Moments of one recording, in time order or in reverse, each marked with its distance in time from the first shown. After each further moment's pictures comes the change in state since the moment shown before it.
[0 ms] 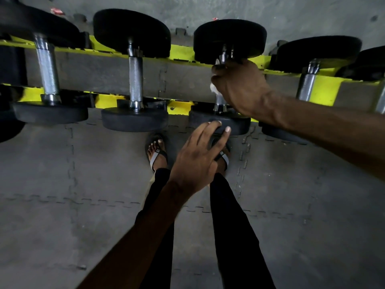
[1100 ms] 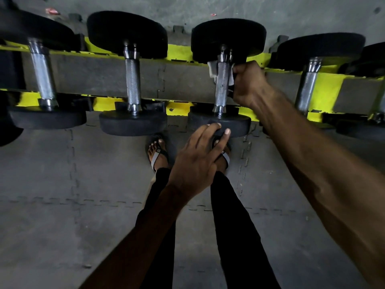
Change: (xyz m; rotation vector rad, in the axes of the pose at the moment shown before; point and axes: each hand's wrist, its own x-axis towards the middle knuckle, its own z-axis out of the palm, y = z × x) left_hand 0.002 -0.001 -0.003 -0.009 -0.006 0.004; right_hand 0.015 0.008 0.046 2.029 -0.225 1.434
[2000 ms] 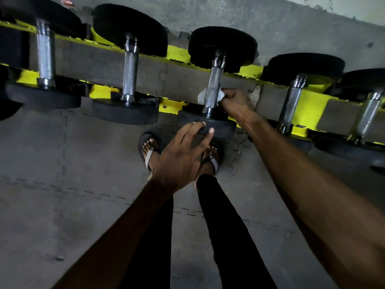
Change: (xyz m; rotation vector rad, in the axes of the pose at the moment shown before) left_hand -0.001 0.016 0.001 0.072 0.032 -0.077; right_hand -0.015 0.034 -0.027 -0.743 0.048 -0.265
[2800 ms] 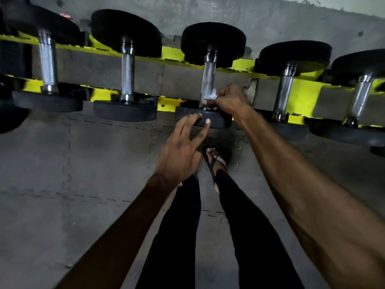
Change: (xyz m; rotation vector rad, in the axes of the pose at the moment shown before) left_hand -0.005 0.004 0.000 -0.020 -0.057 -0.033; right_hand -0.020 -0.004 -0.004 -0.140 0.050 0.061
